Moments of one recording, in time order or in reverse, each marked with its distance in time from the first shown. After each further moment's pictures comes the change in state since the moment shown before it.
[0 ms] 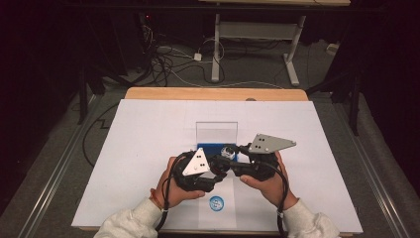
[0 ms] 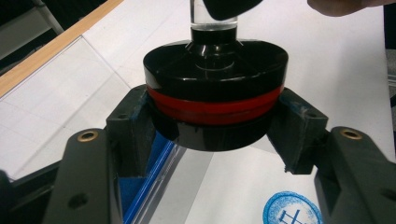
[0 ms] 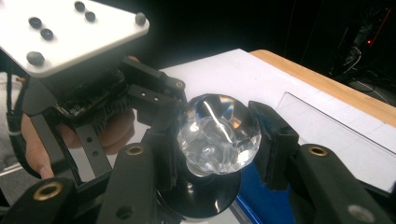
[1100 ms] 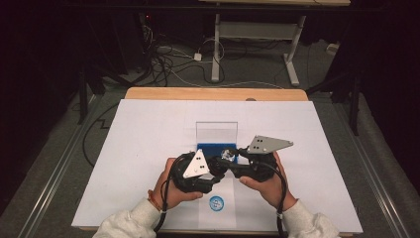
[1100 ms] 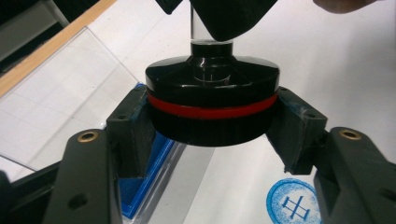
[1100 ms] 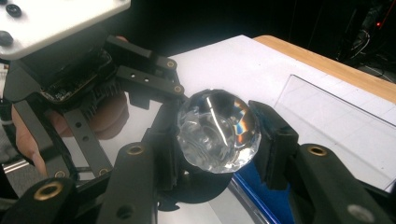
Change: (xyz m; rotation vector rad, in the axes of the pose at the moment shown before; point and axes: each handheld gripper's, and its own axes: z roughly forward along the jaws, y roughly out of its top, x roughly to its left) left arm -0.004 0.000 -0.005 0.038 0.027 0.018; right arm -0.002 -0.008 0.004 0.032 0.018 0.037
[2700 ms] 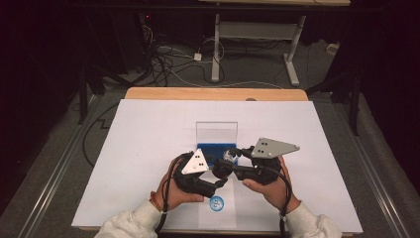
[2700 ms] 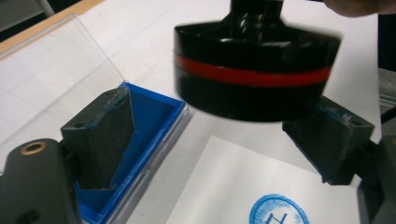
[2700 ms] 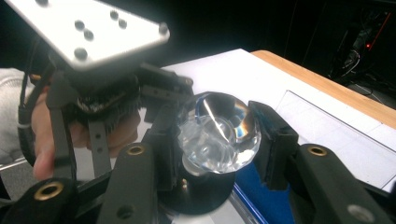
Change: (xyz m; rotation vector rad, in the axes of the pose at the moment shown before) left arm 0.001 -0.009 0.014 -0.042 -0.058 -0.125; right arm 0.007 0.004 -0.012 -0.041 -0.019 -0.057
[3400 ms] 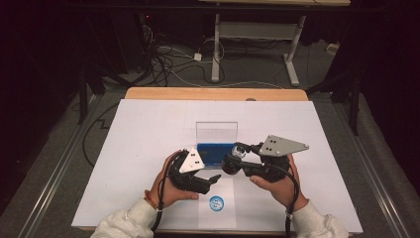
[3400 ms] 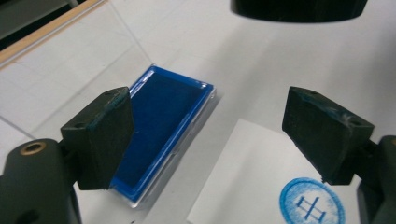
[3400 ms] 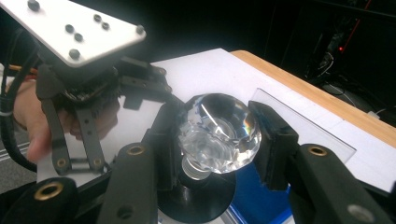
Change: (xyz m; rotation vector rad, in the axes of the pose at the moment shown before) left arm 0.012 -0.006 -0.012 0.029 0.093 0.014; right arm -0.009 0.001 -0.016 0.009 -0.079 -0.021
